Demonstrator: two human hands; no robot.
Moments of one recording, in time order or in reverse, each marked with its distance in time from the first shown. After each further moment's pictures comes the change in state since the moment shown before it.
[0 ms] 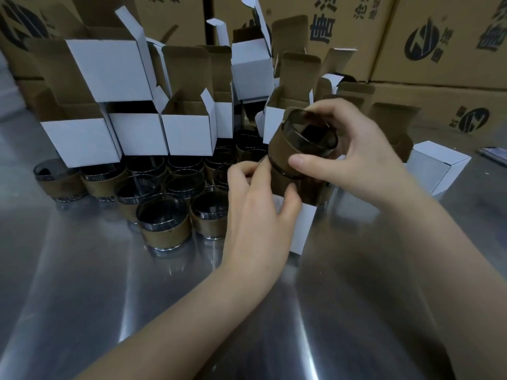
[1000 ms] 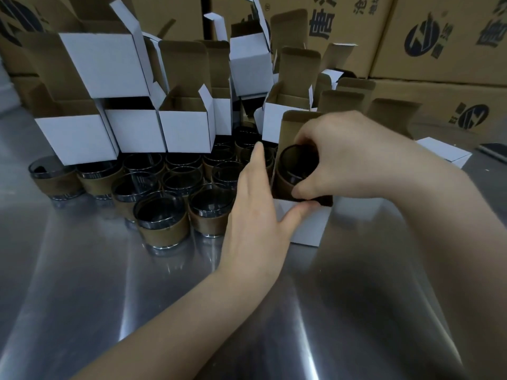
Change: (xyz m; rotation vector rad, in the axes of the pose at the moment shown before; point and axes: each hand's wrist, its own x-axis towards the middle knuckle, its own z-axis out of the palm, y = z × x) left_hand -0.006 -0.017 0.004 -0.057 -0.090 0.025; right_hand 0.012 -0.047 0.001 -0.759 -0.355 0.123
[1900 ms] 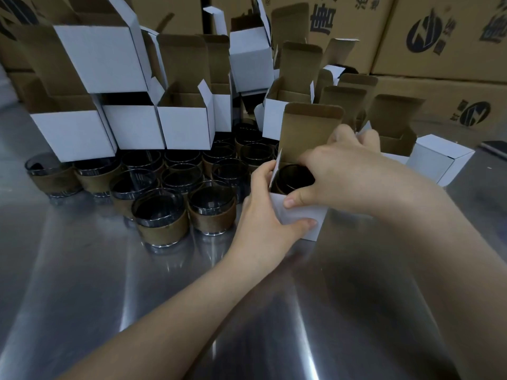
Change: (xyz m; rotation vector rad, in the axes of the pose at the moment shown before) left_hand 0.007 -0.028 0.014 -0.291 -0.223 -0.144; right_hand 0.001 0.000 0.027 -0.197 -0.165 0.109
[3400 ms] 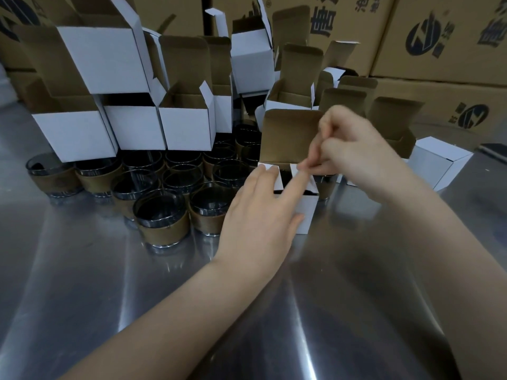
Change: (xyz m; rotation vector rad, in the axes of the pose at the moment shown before) left_hand -0.008 0.027 -0.008 0.866 0.079 0.337; right_hand 0.015 0.030 0.016 1.153 0.282 -0.023
